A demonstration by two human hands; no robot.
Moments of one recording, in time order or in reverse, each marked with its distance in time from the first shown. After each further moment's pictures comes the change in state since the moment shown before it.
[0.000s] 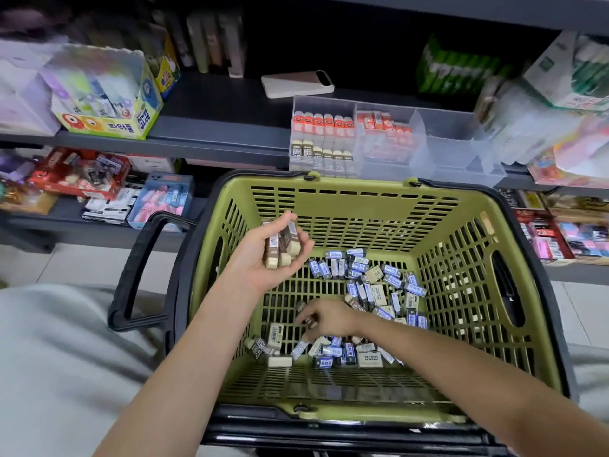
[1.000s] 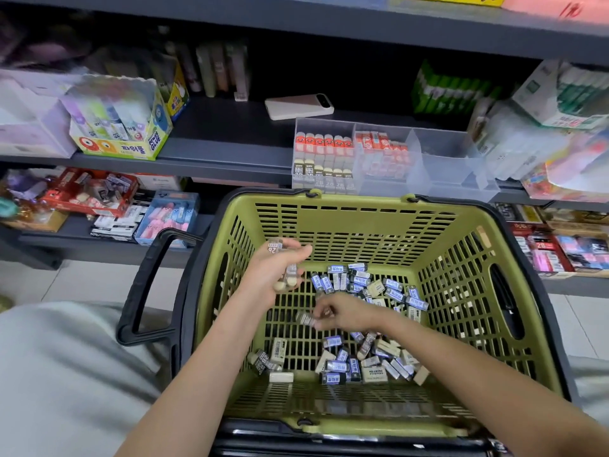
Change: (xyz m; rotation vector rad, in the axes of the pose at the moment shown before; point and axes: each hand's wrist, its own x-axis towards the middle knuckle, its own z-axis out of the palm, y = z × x) left_hand 0.008 -0.005 -0.003 0.625 0.157 0.179; right_hand -0.021 -0.003 -0.037 0.121 0.080 0.008
